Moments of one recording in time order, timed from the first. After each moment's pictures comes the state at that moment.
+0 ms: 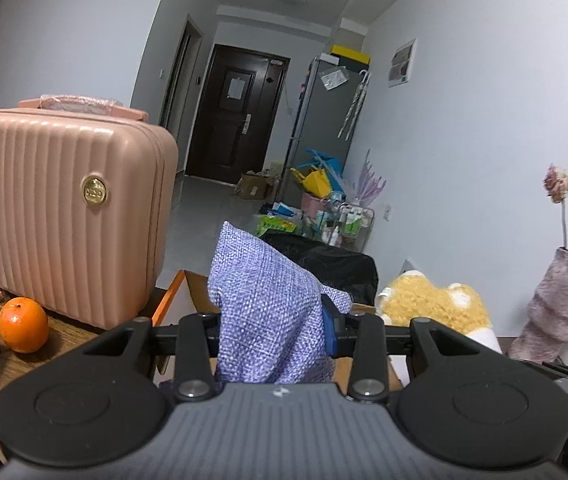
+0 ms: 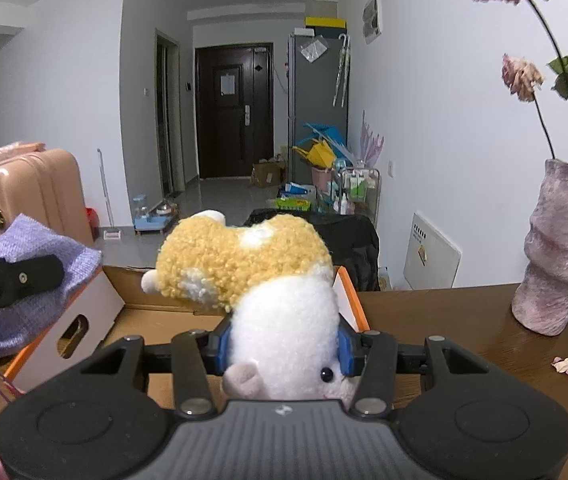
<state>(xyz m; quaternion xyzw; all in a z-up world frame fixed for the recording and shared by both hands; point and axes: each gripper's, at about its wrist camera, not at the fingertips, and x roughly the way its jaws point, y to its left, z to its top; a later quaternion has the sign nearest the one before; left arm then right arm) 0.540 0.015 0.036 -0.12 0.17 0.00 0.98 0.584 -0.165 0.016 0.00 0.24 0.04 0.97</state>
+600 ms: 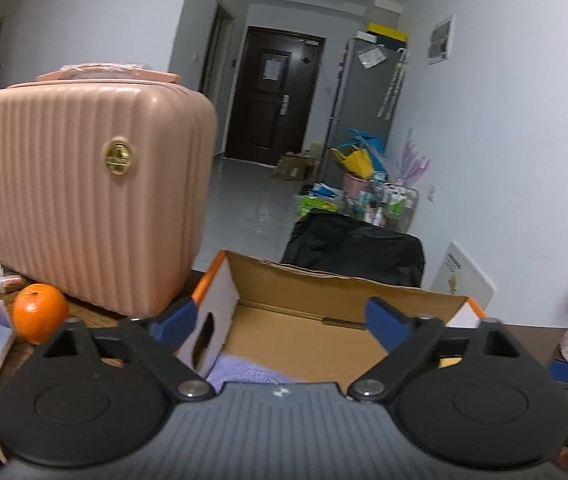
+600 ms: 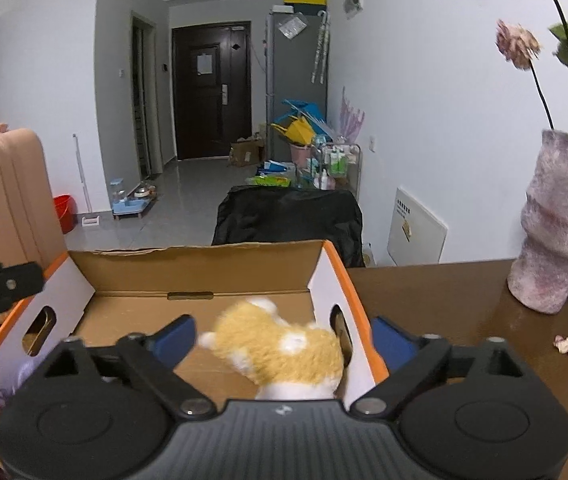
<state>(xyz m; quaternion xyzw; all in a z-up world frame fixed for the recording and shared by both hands) 0.569 0.022 0.012 -0.11 0.20 0.06 0.97 0.608 -0.163 -0.004 0.01 0.27 0.00 0.96</state>
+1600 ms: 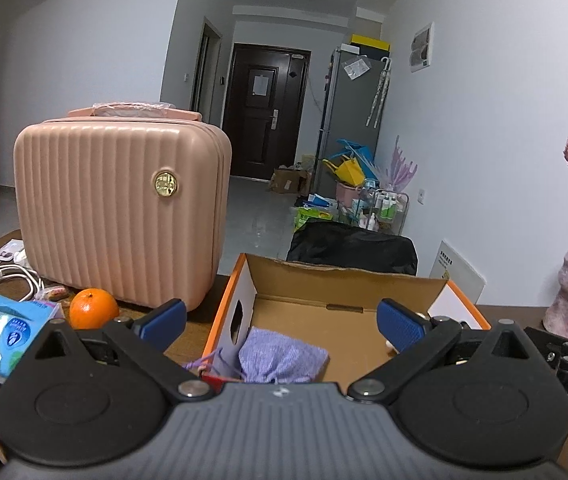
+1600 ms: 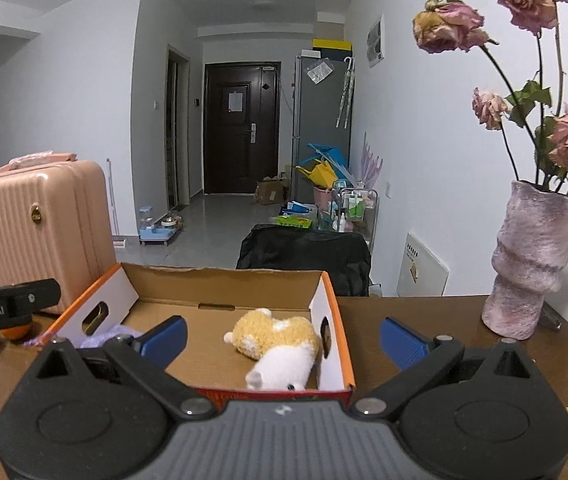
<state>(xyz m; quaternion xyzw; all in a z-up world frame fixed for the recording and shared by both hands) 0.492 0.031 0.035 -0.08 0.19 0.05 0.98 0.505 -0.186 0.038 -0.02 0.20 0.04 0.98</state>
